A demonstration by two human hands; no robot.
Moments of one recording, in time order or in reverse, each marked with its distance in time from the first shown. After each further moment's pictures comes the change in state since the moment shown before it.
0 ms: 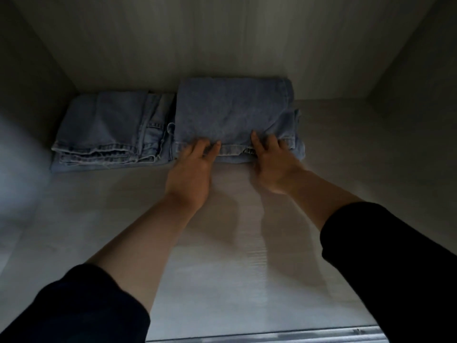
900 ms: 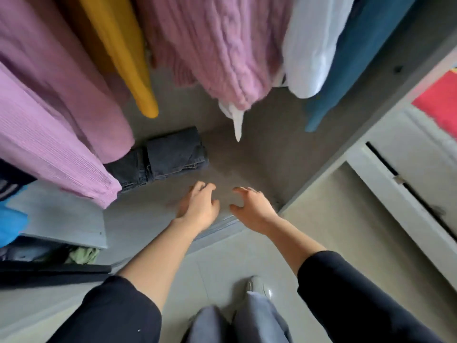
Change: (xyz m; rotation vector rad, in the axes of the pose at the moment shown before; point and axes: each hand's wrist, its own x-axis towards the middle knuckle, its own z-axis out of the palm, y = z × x) left_hand -0.143 0.239 -0.413 -0.305 -0.512 -0.048; right_hand -0.419 -0.058 -0.348 0.555 -0.080 0.410
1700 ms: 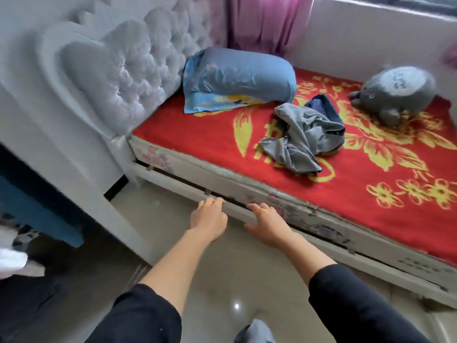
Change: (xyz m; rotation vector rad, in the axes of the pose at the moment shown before) left_hand -0.193 0.549 0.005 0.300 -0.317 0.701; right_hand -0.405 0.241 -0.348 0.096 0.344 0.624
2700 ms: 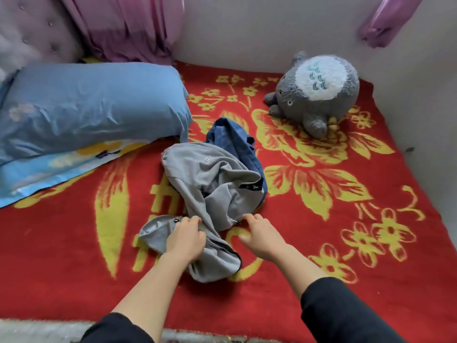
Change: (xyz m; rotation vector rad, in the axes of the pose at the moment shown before) left_hand 0.531 0.370 0.098 0.060 -0.251 0.122; right_hand 0.370 0.432 -0.258 0.160 -0.012 0.348
